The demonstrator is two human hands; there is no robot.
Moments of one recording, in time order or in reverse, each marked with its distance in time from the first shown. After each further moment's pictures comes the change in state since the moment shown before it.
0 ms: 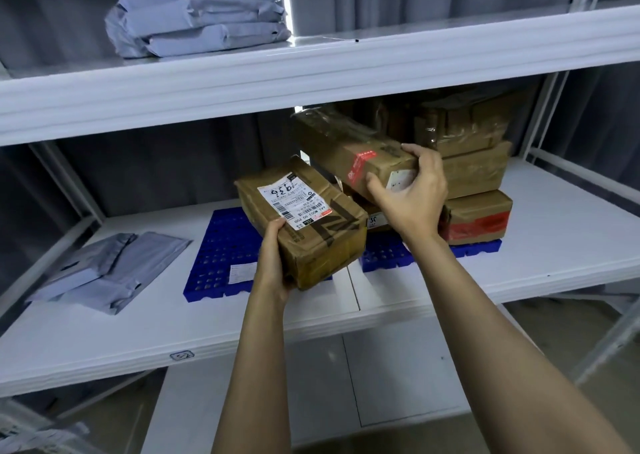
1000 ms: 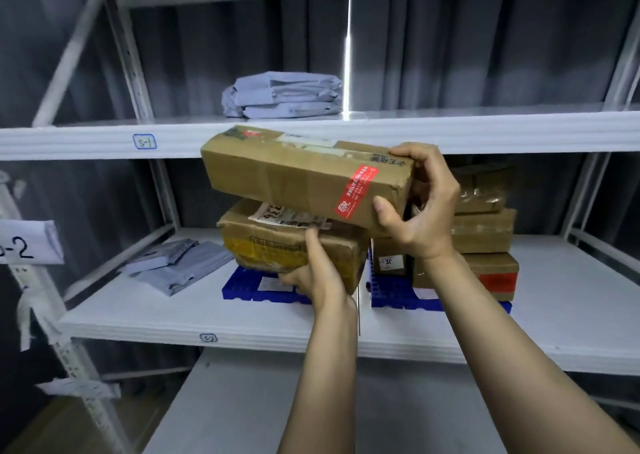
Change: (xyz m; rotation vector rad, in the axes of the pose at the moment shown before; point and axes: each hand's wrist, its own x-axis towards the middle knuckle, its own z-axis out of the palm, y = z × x) left_hand -0.111 -0.019 0.094 -0.530 0.490 0.355; right_hand 0.010 -0.089 -0.092 0.575 -0.185 -0.570
